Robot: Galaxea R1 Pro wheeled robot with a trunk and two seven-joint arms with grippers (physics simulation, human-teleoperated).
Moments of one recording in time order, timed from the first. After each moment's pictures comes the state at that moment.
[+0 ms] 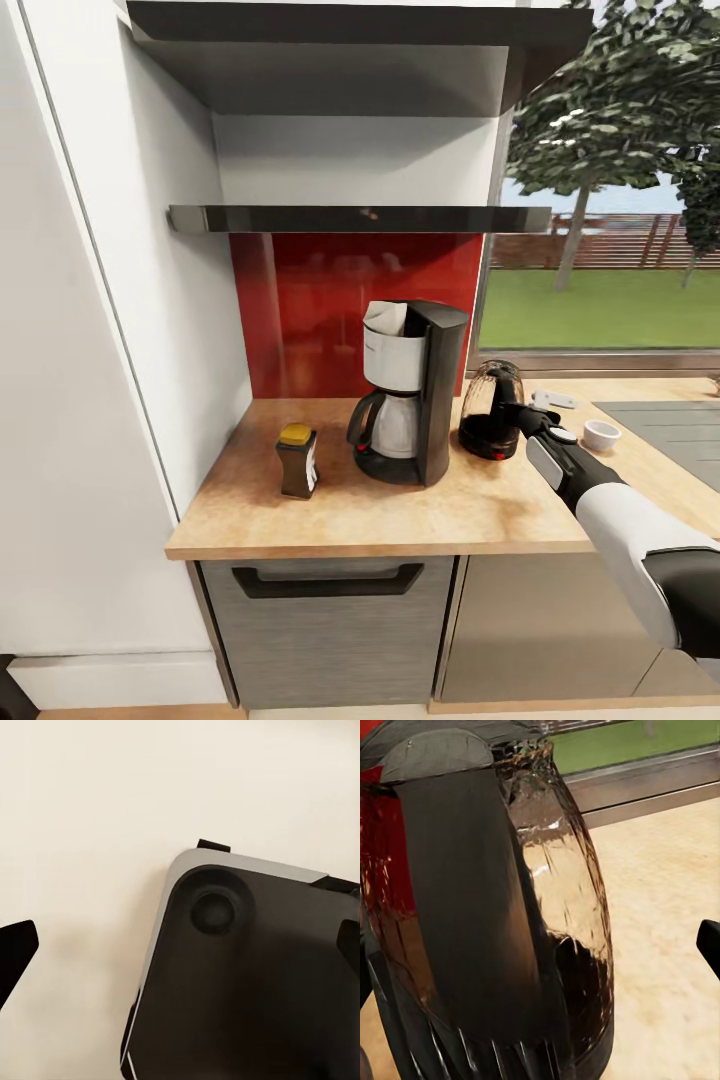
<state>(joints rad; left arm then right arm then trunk) 0.01 -0.02 0.04 -0.03 0.19 -0.29 0.12 -1.10 -0.20 0.19 -0.35 -0.42 -0.03 -0.12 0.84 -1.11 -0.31</state>
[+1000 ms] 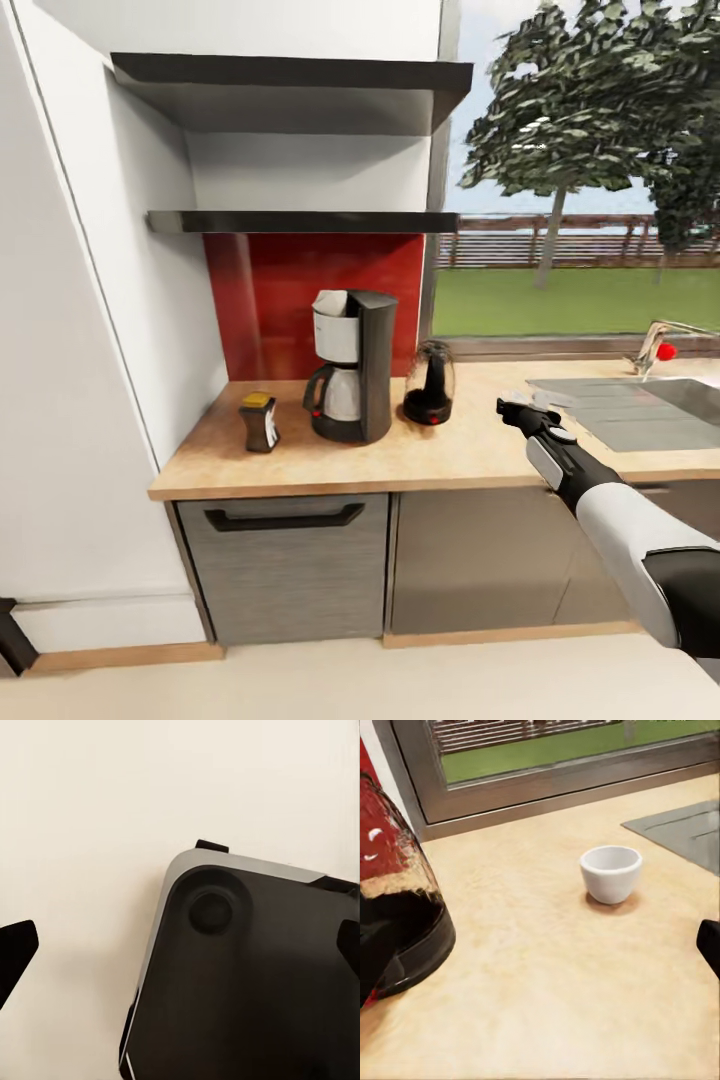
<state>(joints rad) 0.01 -0.02 0.04 -0.04 0.19 -0.29 0.12 -1.10 -0.20 0.19 -0.35 -0.41 -0.03 -0.12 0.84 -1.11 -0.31</state>
